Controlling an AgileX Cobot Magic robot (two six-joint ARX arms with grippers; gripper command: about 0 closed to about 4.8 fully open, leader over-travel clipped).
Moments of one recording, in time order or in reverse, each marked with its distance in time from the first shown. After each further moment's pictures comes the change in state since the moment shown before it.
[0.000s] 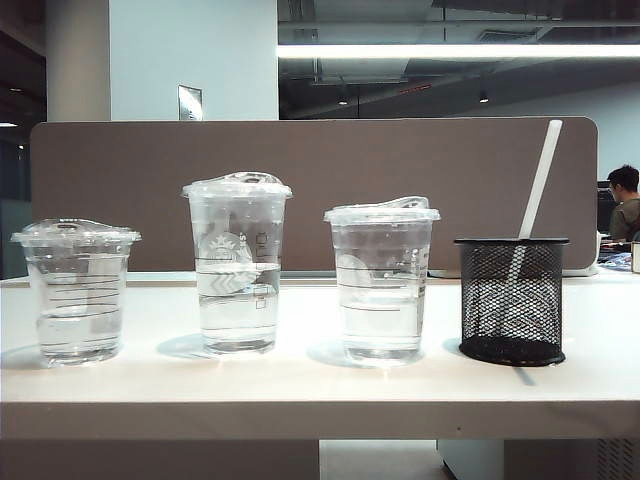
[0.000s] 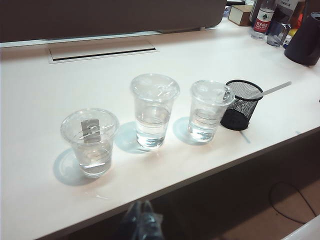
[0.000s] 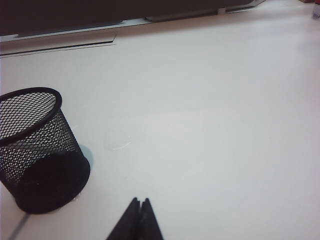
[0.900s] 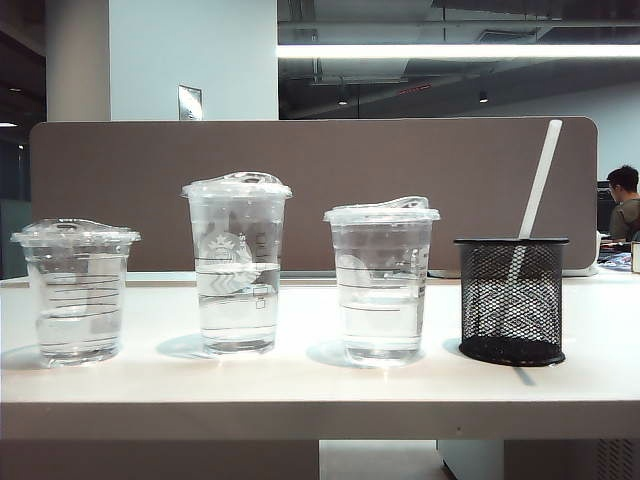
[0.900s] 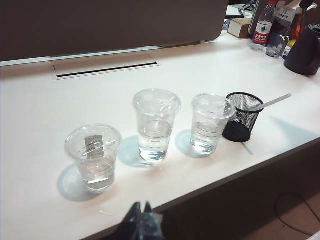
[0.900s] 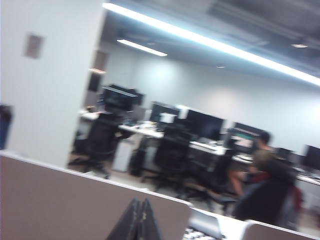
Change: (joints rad) left arm 0.000 0.000 -0.001 0.052 -0.002 0.008; right arm -0.001 1.076 1.826 -0.212 -0.010 -0.431
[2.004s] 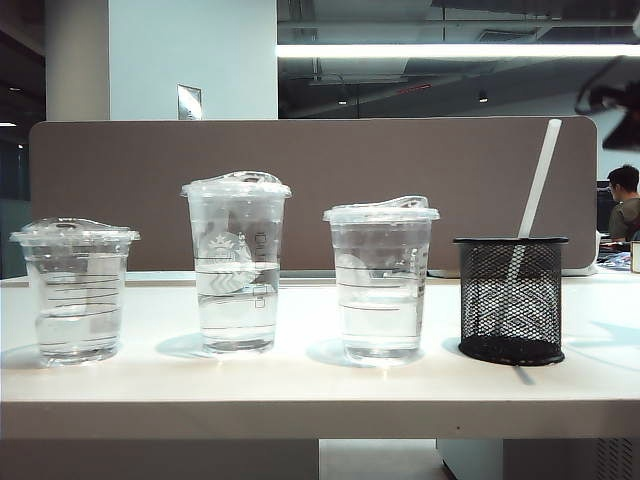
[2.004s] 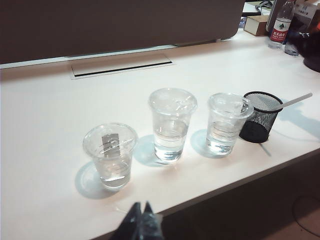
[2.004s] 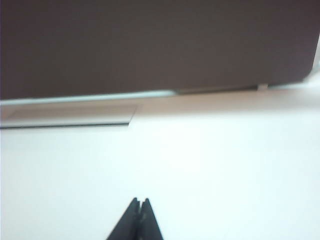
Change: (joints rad) left arm 0.000 0.000 -0.001 0.000 -0.059 0.019; right arm -0.111 0.354 -1.187 1.098 -0.238 0.426
